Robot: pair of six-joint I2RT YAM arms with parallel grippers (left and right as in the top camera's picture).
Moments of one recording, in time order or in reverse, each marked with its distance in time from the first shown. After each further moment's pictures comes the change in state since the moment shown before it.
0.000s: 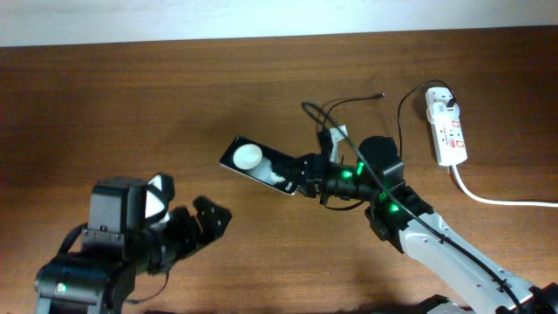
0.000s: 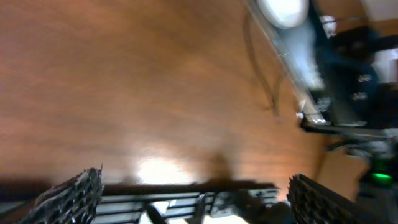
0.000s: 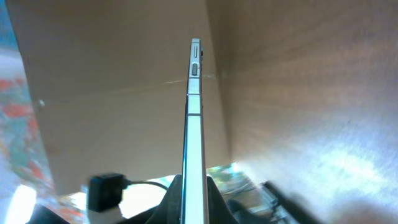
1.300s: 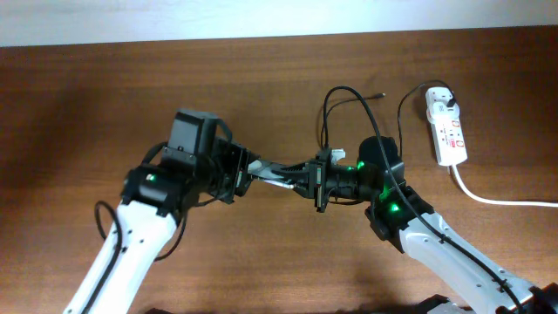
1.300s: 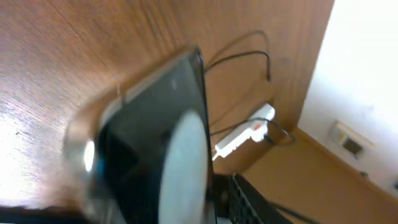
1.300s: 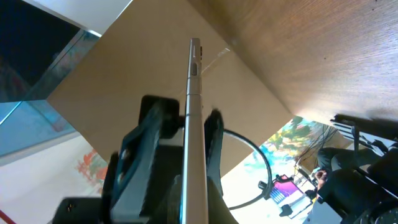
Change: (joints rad) left arm -0.191 0.428 -0.008 0.550 -0.048 -0.880; right arm 0.000 0.000 0.000 -0.001 -0.057 0.591
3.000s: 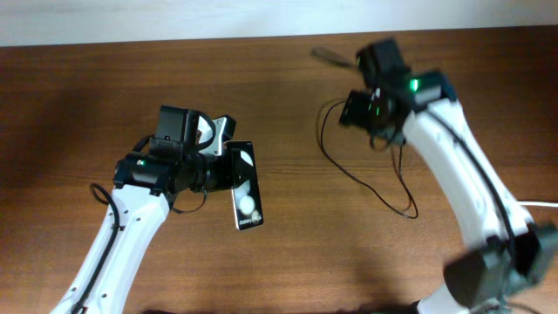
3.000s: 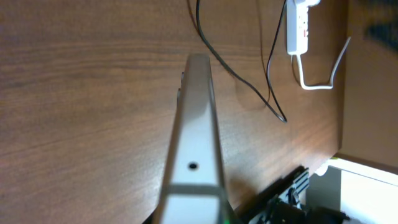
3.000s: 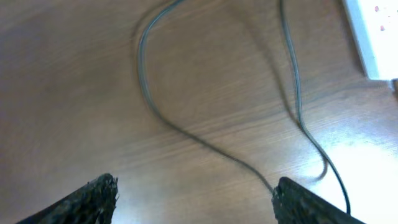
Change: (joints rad) left arm 0.124 0.072 -0.005 -0.066 0.229 1.245; right arm -0.183 0.452 1.062 -1.566 0.991 -1.418
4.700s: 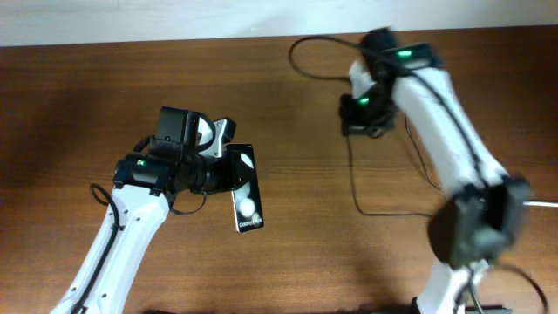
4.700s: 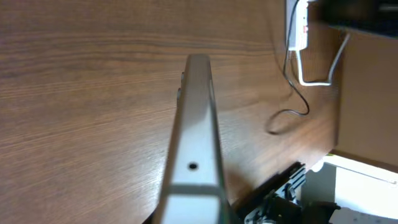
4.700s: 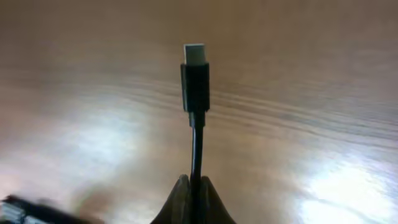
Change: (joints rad) left arm 0.000 0.001 -0.001 -0.018 0.017 -0.003; right arm -0.071 0.152 0.153 -0.166 -0.427 -0.499
